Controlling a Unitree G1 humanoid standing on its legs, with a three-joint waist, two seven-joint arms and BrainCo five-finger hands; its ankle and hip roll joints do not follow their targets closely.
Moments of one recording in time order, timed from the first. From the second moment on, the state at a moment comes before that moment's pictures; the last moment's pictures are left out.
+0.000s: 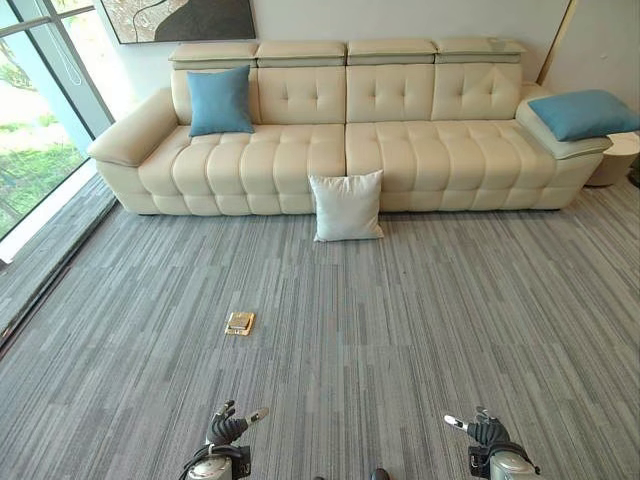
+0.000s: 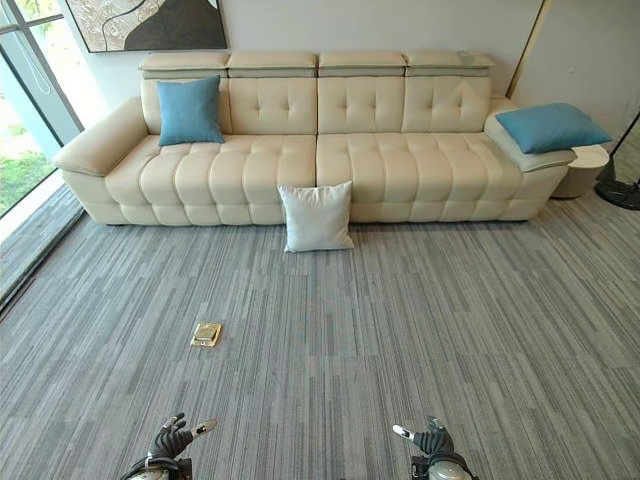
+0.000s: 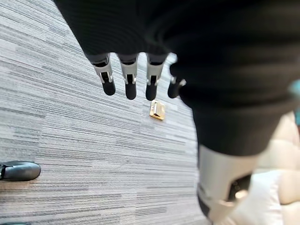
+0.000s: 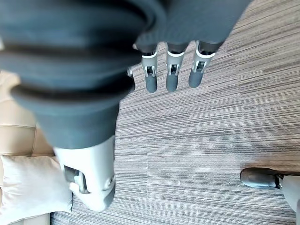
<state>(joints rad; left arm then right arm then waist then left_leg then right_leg) 0.17 0.24 -0.12 0.63 -0.30 0.08 0.23 0.05 -0.26 0.11 0.82 0.26 0.07 -0.21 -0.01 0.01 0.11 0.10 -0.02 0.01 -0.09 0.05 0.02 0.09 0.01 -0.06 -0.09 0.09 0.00</state>
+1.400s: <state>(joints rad) 0.09 0.22 -0.08 0.65 -0.30 0.07 0.23 0.01 -0.32 0.07 0.82 0.25 0.07 -0.22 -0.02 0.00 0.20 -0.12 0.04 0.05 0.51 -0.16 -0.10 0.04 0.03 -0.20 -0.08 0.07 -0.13</state>
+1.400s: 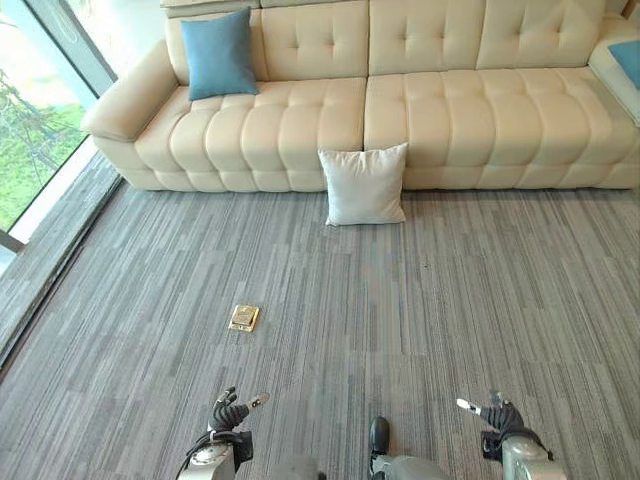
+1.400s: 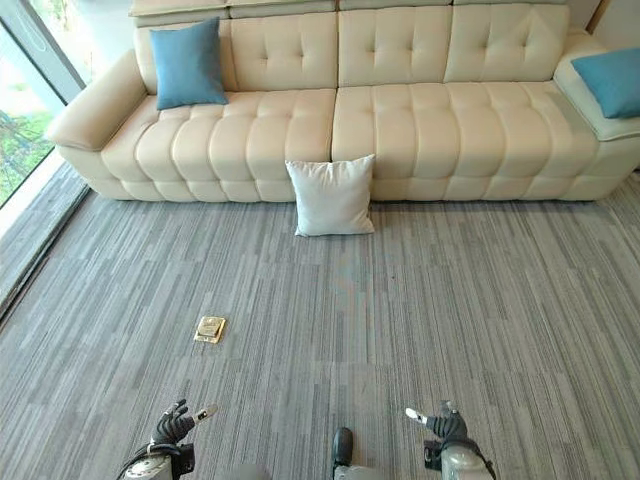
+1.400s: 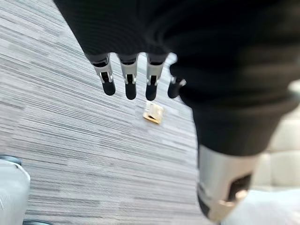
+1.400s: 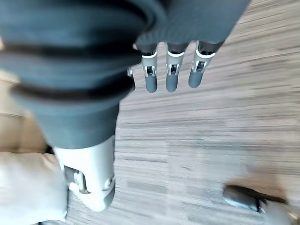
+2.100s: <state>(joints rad) 0.11 0.26 -0.10 0.68 -0.30 0.11 0.24 0.08 -0.29 0.11 0.81 0.22 0.09 -0.20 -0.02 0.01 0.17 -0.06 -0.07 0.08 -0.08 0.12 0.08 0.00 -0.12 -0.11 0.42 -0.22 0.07</state>
